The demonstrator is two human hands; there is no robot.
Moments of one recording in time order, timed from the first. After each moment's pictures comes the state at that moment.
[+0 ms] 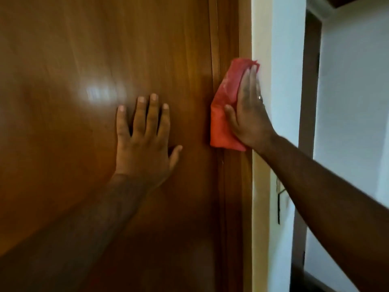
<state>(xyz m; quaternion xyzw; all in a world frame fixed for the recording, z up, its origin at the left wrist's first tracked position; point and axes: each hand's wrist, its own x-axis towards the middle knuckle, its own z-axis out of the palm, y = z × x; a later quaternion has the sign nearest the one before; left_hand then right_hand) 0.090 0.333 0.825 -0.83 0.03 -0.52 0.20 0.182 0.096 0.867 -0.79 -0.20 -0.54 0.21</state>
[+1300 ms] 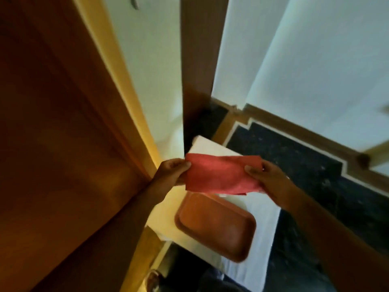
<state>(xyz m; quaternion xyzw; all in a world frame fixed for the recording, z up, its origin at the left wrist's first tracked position) 0.058 0.080 0.321 -0.71 -0.02 0.32 -0.63 -0.060 -0.191 0.354 -0.73 0.32 0.07 0.60</state>
